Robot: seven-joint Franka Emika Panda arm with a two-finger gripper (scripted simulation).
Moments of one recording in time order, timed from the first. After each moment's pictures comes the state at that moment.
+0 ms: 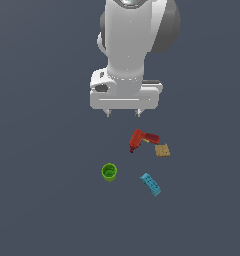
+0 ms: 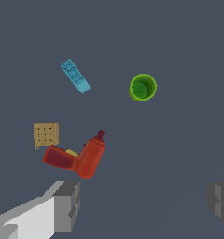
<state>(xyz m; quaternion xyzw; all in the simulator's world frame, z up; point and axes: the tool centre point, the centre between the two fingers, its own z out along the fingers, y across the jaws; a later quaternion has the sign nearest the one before) -0.009 0.012 0.291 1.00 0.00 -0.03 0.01</state>
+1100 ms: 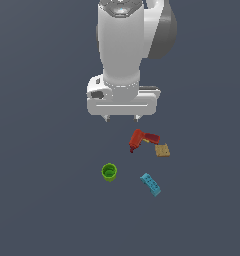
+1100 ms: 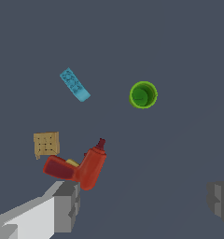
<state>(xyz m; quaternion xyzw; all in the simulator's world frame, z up) 0.007 0.006 0.282 1.00 -0.01 -0.02 -0.01</state>
